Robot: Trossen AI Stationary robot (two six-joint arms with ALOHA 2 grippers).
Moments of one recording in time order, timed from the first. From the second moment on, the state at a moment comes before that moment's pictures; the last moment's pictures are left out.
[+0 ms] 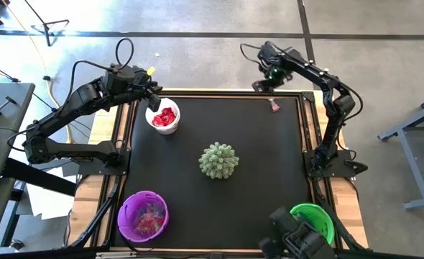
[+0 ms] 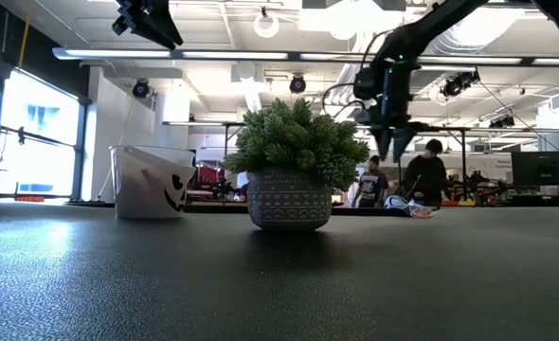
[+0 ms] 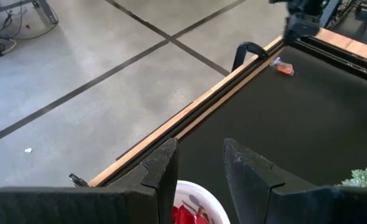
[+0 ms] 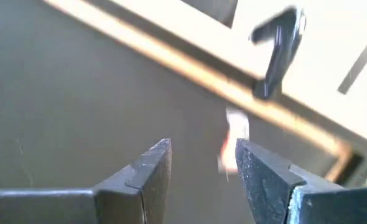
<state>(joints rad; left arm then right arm) 0.56 0.99 1.22 -0.78 -0.23 -0.10 -0.94 1.86 1.64 -1.19 0.00 0.15</state>
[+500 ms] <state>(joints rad) 0.56 0.99 1.22 -0.79 -0.23 -0.15 -0.94 1.86 1.64 -0.98 0.14 0.05</state>
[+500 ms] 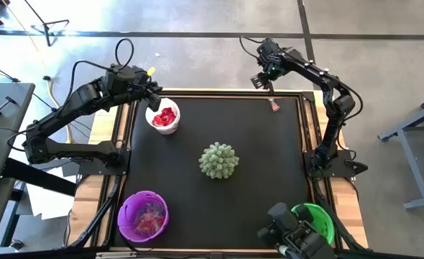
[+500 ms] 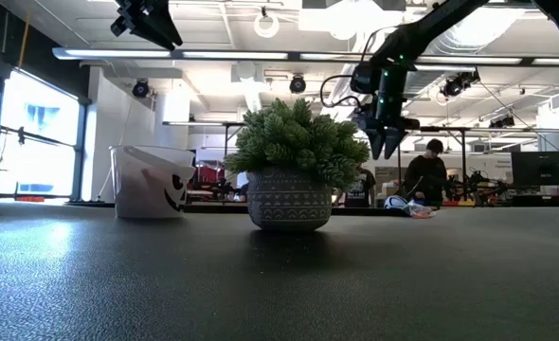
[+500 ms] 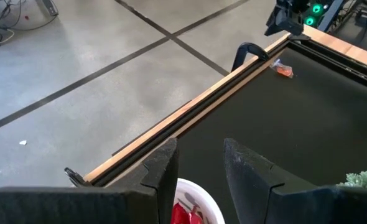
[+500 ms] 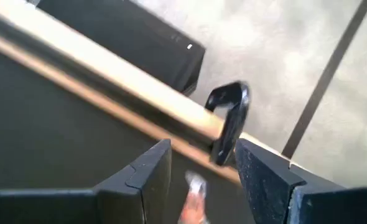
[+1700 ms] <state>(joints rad) 0.56 0.99 1.22 -0.79 -0.23 -0.15 -0.93 1.86 1.64 -1.24 0.16 0.16</state>
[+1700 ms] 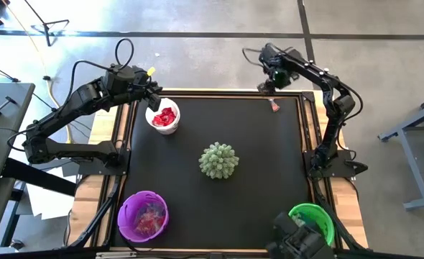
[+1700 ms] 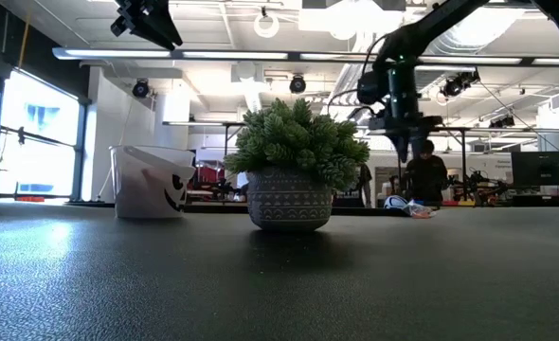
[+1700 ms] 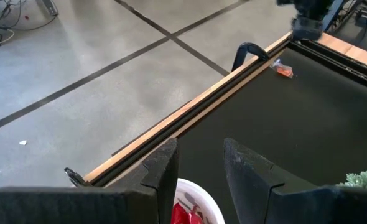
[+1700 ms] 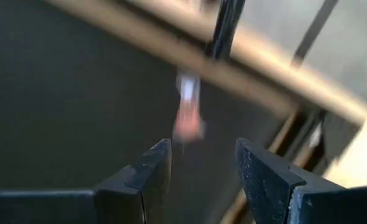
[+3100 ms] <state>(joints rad) 0.55 1.12 1.22 -0.60 0.04 -0.19 0.46 1.13 0.99 -1.25 -0.36 1.70</state>
